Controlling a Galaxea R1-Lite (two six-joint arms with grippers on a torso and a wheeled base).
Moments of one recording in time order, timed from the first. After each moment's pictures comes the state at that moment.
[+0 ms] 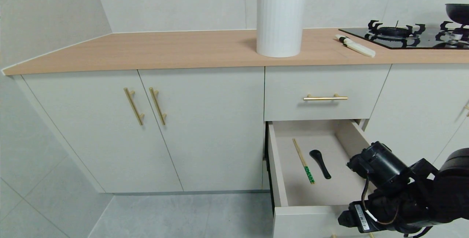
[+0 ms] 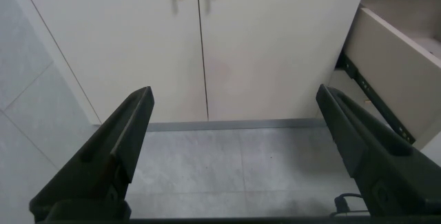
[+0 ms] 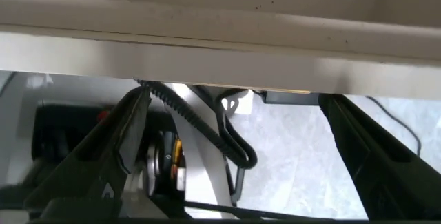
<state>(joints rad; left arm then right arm) 0.00 0.00 0.00 0.00 -0.01 0.00 0.57 1.71 -0.77 0.25 -0.24 0.45</state>
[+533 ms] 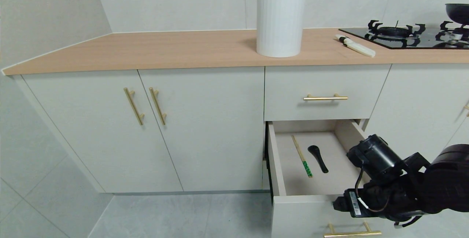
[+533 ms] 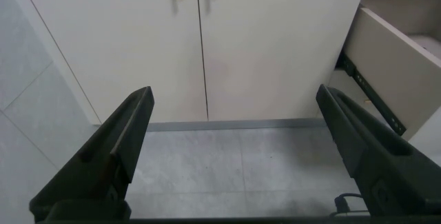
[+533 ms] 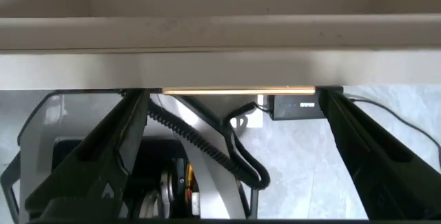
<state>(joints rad) 0.00 0.00 0.00 0.00 -0.01 0.00 0.54 1.74 -0.79 0.18 -0.27 0.49</state>
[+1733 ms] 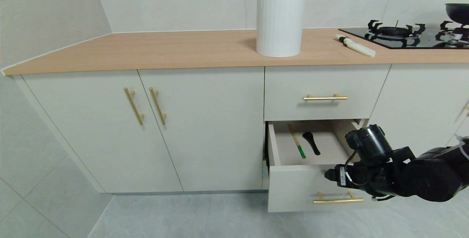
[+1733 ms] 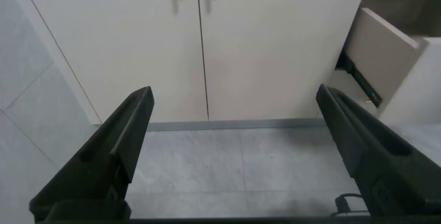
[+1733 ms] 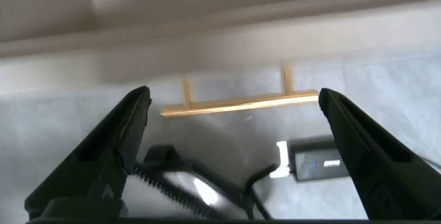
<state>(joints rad) 0.00 0.00 0.00 0.00 -0.01 0.00 0.42 1.88 -0.78 -0.23 -0.30 0.44</state>
